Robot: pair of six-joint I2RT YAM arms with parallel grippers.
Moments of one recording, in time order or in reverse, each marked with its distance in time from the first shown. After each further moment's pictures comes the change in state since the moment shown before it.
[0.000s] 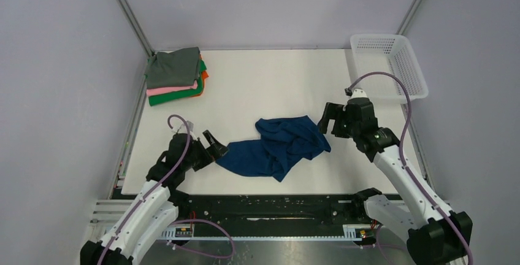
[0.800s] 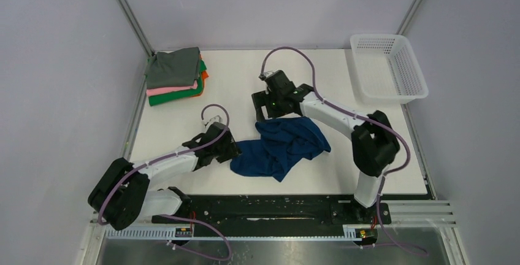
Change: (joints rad) left arm -0.282 0.635 0.127 0.249 -0.171 -0.118; right arm 0.394 0.809 0.631 0.041 -0.082 -0.080
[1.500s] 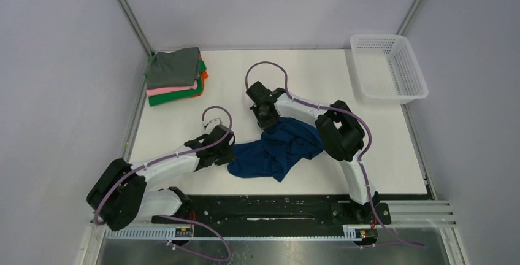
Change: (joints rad) left arm -0.079 0.038 0.062 -0.129 -0.140 0.004; right arm 0.073 0.377 0.246 -0.164 0.127 -0.069
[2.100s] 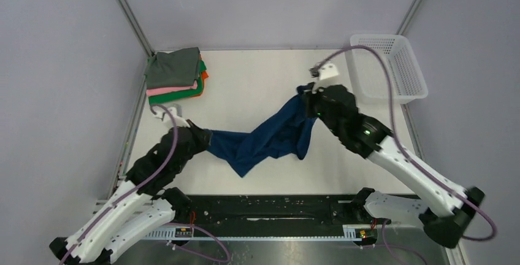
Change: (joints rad) left arm -0.005 -0.644 0.140 -0.360 -0.223 0.056; right arm 0.002 -0.981 -0.500 0.271 0.251 -0.048
